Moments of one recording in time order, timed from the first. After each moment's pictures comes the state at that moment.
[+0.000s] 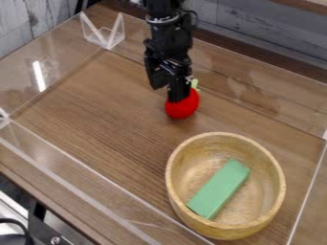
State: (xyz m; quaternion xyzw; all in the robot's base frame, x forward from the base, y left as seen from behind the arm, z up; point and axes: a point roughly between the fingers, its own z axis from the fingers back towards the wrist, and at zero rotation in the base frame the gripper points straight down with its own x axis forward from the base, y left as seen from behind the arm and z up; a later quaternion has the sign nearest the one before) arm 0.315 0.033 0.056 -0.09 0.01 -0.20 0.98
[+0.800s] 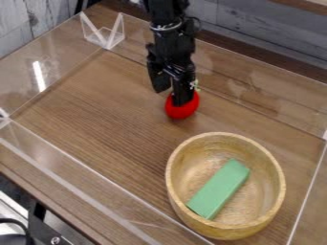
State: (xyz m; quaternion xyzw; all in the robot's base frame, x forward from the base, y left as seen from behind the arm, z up) arm 0.319 0.032 0.049 -0.07 -0.01 -0.19 0.98
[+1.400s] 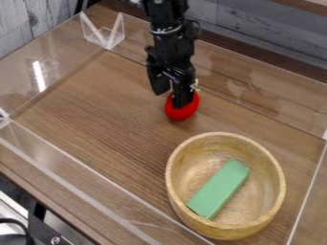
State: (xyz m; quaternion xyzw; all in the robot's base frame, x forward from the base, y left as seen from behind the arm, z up) arm 0.322 0.033 0.045 -0.07 -0.02 -0.17 0.98
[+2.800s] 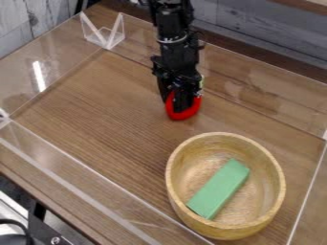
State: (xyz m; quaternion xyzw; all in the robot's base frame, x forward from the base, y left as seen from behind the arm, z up) arm 0.333 0.034 0.026 -0.07 -0.02 -0.15 0.99
